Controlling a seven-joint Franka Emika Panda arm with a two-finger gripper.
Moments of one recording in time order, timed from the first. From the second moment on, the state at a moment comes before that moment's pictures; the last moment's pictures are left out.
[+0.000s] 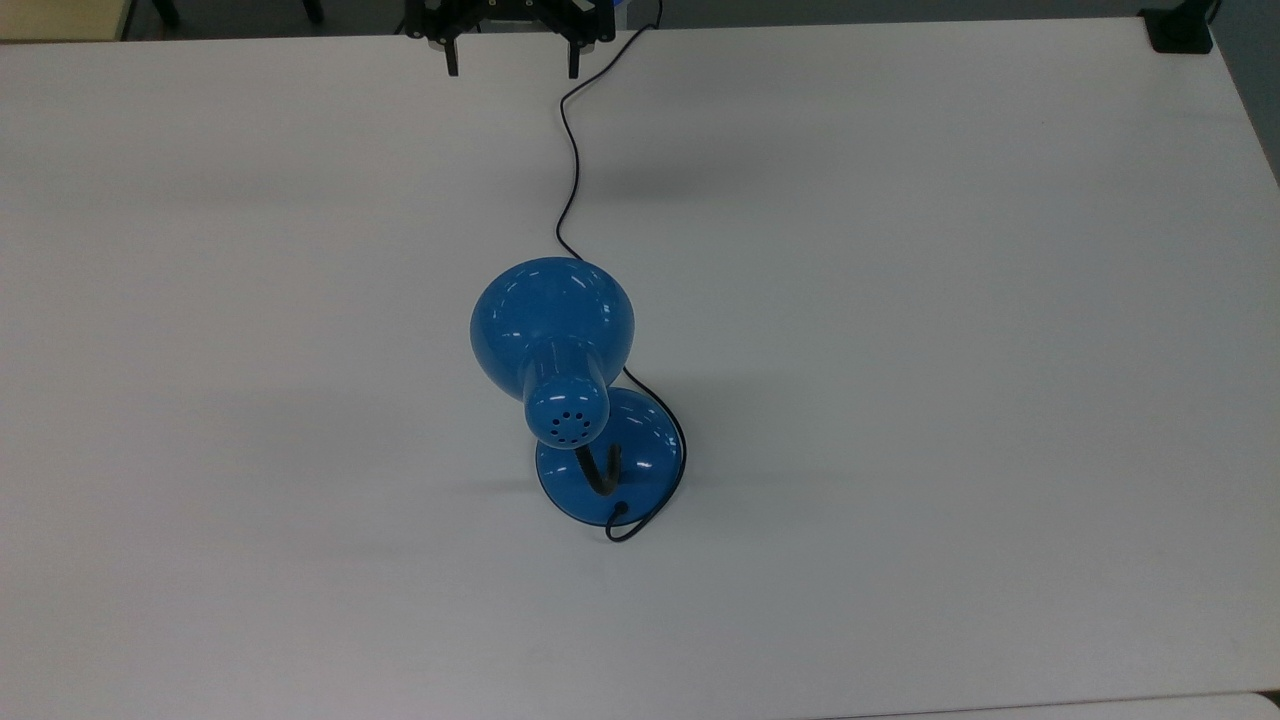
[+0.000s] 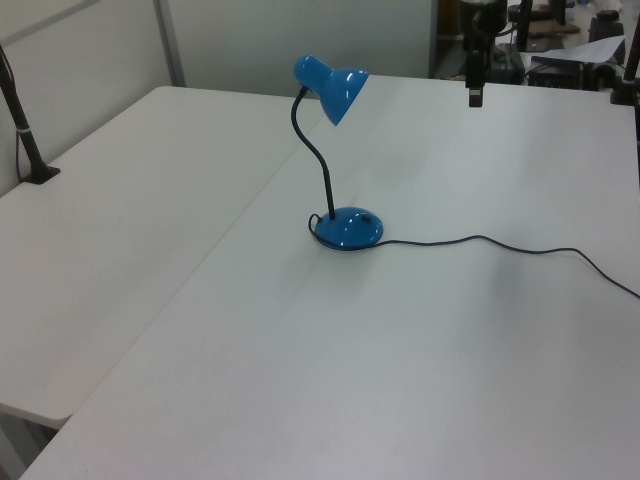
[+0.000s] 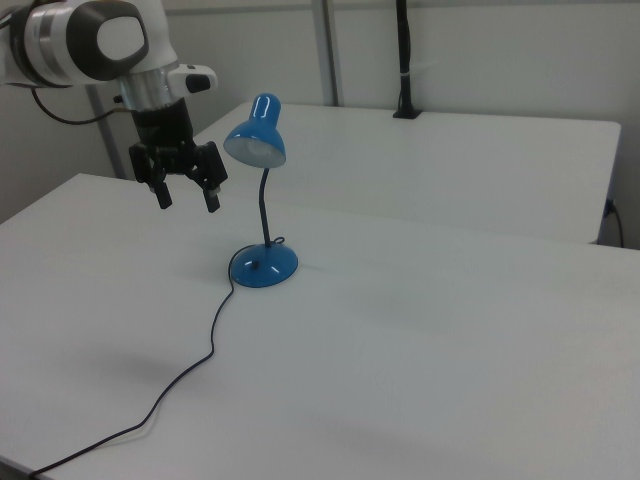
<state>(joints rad) 0.11 0.00 -0.05 -1.68 -0.09 1.64 -0.02</state>
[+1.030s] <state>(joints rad) 0.11 0.00 -0.06 -1.68 -0.09 1.64 -0.02</state>
